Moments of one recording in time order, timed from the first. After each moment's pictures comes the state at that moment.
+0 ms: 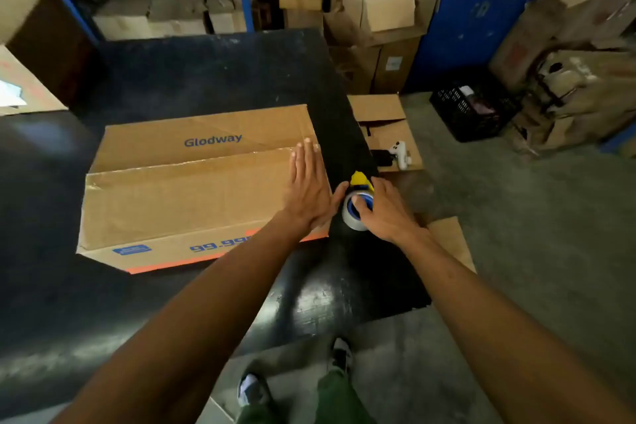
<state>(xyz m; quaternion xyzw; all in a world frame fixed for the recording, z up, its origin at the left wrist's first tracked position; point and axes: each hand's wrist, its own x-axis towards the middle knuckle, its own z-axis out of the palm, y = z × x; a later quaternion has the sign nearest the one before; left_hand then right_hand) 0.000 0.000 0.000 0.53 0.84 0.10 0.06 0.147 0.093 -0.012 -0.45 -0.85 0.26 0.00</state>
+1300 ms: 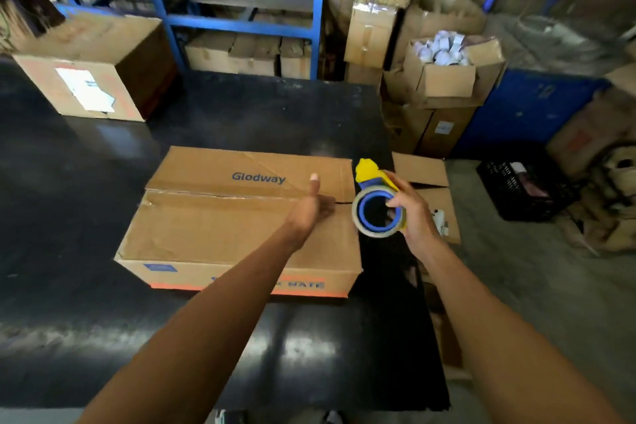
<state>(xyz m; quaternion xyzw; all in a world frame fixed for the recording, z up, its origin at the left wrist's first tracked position) -0.077 0.003 0.042 0.11 0.69 0.58 0.43 0.068 0.148 0.063 -0.33 -0.63 0.67 0.20</state>
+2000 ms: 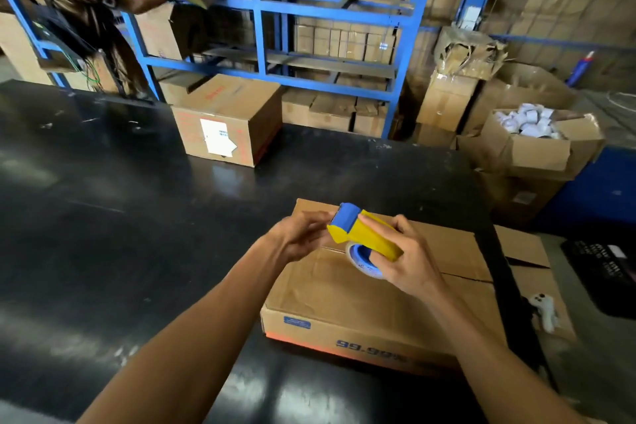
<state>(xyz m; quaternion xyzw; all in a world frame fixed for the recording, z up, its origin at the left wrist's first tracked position) -0.277 -0.193 0.098 -0.06 0.54 0.70 0.47 -0.117 -0.023 0.078 -0.02 -0.91 0.33 0.27</state>
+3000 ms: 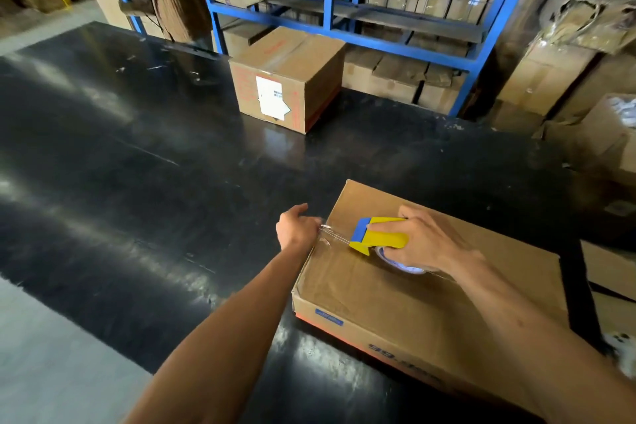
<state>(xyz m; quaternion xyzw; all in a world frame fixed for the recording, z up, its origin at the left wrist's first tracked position) -0.314 -0.234 0.013 -0.15 0.81 0.56 0.13 -0.217 -0.013 0.067 0.02 -1.00 0.08 -0.04</state>
